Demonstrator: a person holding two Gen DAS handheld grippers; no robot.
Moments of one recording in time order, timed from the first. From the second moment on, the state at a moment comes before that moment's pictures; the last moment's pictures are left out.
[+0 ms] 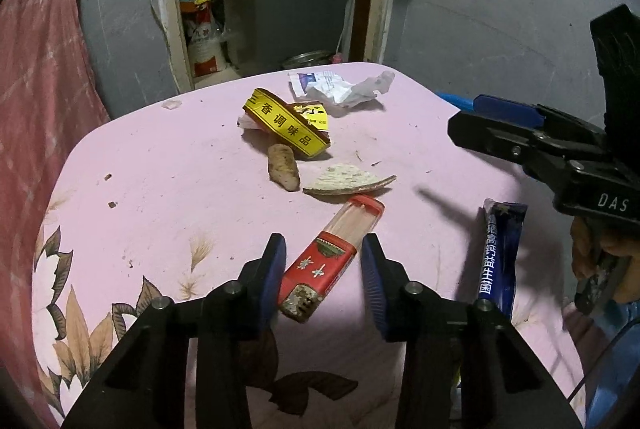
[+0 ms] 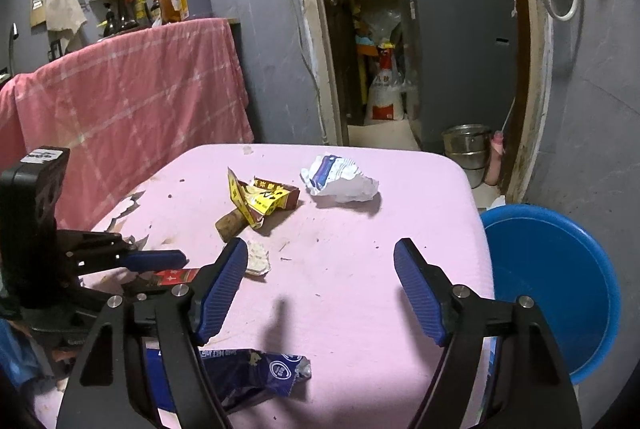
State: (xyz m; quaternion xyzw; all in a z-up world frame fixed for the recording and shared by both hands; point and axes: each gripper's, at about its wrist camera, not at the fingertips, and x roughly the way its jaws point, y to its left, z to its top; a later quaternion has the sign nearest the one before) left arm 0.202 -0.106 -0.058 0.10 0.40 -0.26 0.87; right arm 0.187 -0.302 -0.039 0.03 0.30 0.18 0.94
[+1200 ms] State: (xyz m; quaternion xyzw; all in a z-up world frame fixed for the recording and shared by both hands) left arm 0.197 -0.047 -0.051 0.01 0.41 -0.12 0.90; right arm 0.228 -0.220 -0.070 -0.07 0.41 0.24 0.88
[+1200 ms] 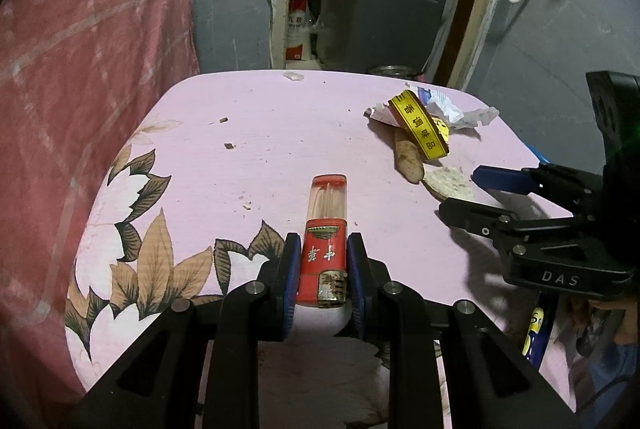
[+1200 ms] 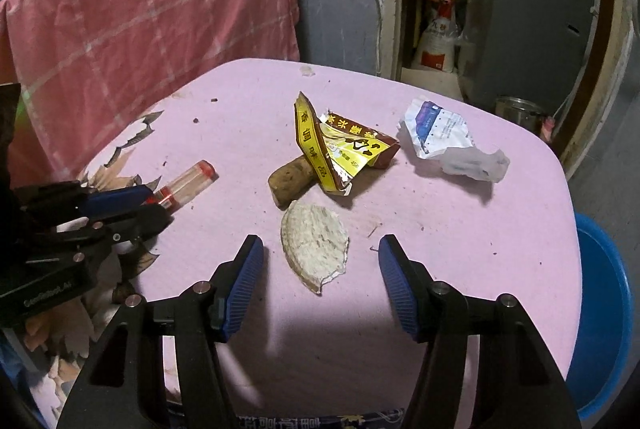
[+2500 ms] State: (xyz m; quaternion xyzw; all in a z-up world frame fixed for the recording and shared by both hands) left arm 0.151 -0.183 0.059 -0.06 0.14 -0.20 0.97; right arm 0.117 -0.371 0.048 -0.01 0.05 0.06 1.00
